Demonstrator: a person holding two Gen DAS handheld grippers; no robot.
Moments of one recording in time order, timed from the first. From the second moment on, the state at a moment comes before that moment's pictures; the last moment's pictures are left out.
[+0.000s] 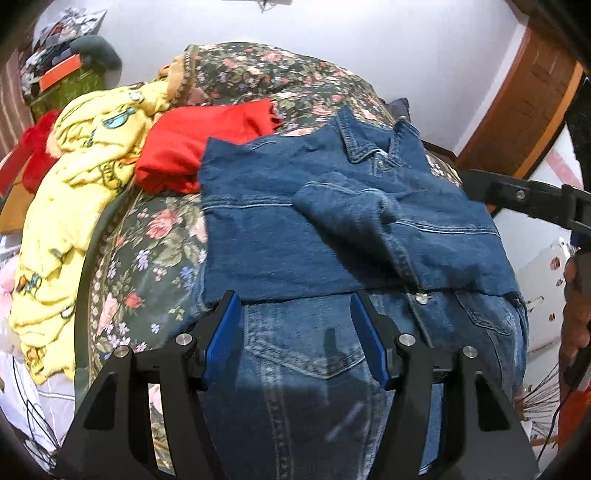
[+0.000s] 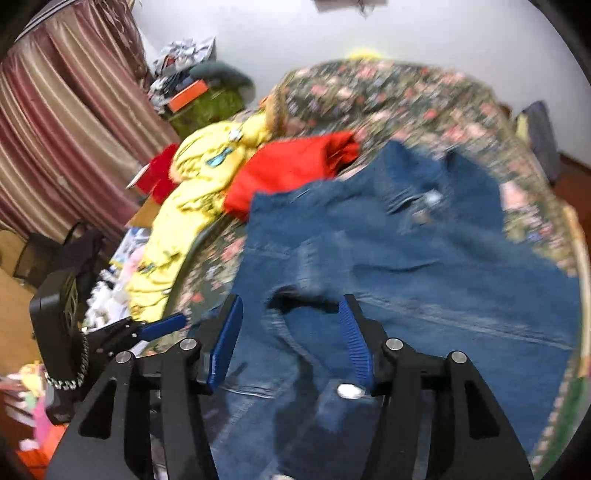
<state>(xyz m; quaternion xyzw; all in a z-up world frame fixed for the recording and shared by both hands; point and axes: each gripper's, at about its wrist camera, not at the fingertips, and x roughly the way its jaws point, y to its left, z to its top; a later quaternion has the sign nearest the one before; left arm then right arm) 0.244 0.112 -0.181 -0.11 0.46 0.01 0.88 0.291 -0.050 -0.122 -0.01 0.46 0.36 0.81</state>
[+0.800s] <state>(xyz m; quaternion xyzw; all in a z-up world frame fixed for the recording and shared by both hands) 0.349 0.070 -0.225 0.00 0.50 0.01 0.87 0.305 -0.276 -0.186 0.09 0.51 0.09 0.85</state>
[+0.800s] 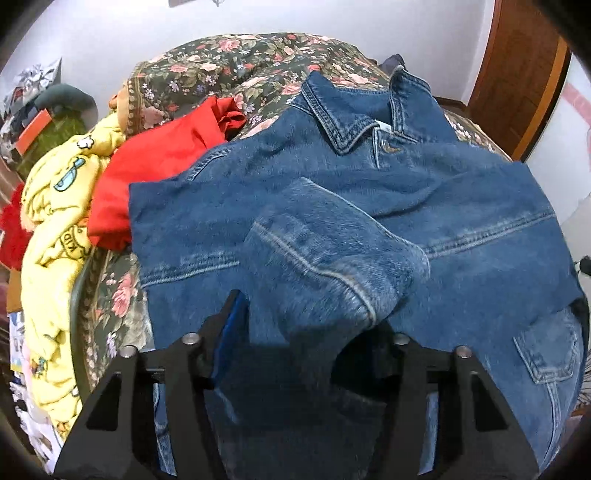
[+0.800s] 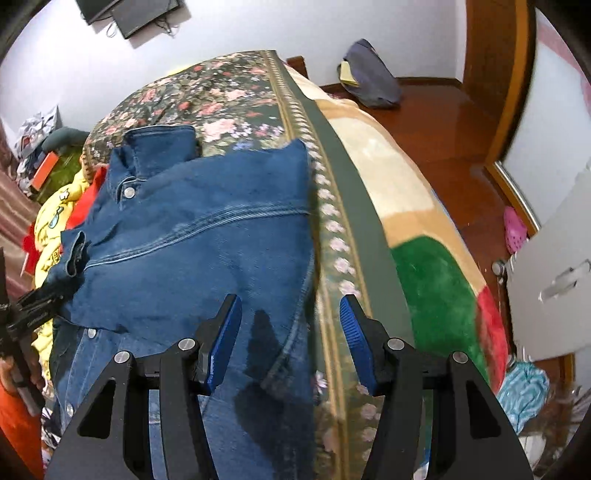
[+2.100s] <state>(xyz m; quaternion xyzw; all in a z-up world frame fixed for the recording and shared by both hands) 0.283 0.158 -0.231 0.00 0.47 0.10 0.88 0.301 -0.227 -0.202 0.02 0.51 0.12 0.85</state>
